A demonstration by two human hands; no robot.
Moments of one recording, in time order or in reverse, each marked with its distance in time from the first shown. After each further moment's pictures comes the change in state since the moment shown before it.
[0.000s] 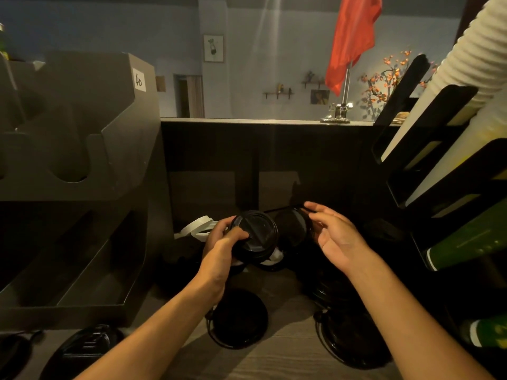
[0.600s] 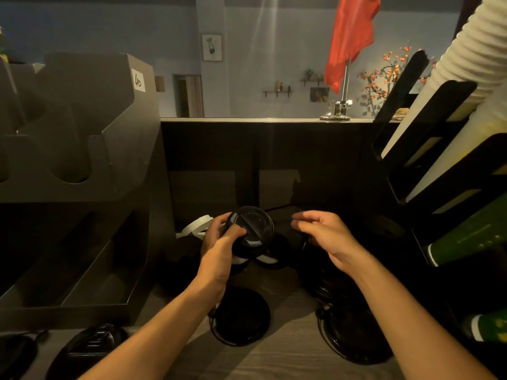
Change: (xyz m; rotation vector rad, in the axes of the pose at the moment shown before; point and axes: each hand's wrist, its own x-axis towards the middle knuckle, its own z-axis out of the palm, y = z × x) left_hand -0.003 0.002 -0.002 -0.021 0.070 0.053; right_hand -0.005 0.011 0.001 -0.595 -0.056 -0.116
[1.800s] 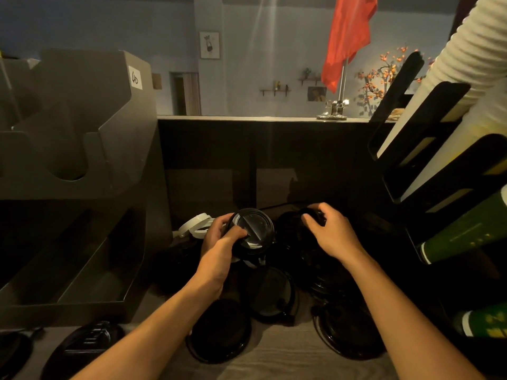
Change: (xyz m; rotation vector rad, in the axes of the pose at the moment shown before) left_hand -0.002 -0.001 0.003 0.014 -0.038 -0.022; right_hand 0.010 0.012 -0.022 -0.568 0.197 -0.130
